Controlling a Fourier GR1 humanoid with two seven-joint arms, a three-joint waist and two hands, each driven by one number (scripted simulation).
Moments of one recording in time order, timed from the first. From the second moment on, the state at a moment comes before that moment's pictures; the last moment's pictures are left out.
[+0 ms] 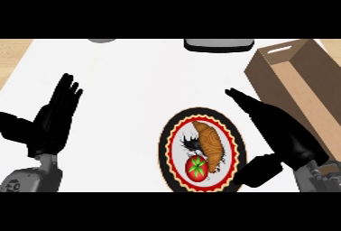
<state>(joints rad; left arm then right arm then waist) -0.13 0.24 -0.03 -1.63 0.24 0.21 0.19 -0.38 -0.49 0.41 -1.97 0.20 0.30 0.92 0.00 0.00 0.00</state>
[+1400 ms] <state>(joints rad) -0.11 0.16 0.03 -1.66 0.16 0.15 0.22 -0.27 -0.17 0.40 -1.76 0.61 0.35 0.76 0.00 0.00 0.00</state>
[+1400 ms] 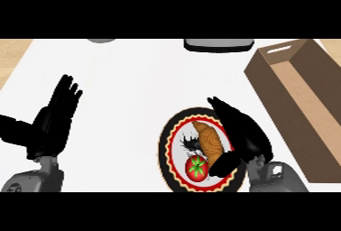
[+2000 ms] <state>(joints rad) -0.10 0.14 0.05 -1.69 0.13 0.13 0.24 -0.24 -0.12 0.35 -1.69 0.69 0.39 0.65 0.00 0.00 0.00</state>
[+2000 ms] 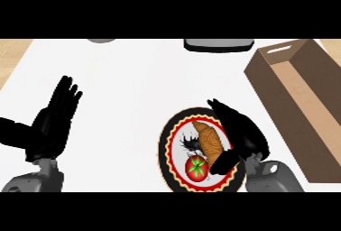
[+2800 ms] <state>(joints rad) -0.12 0.12 0.08 -1.64 0.12 0.10 0.20 -0.21 -0.06 0.33 -1.57 0.80 0.36 0.55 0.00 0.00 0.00</state>
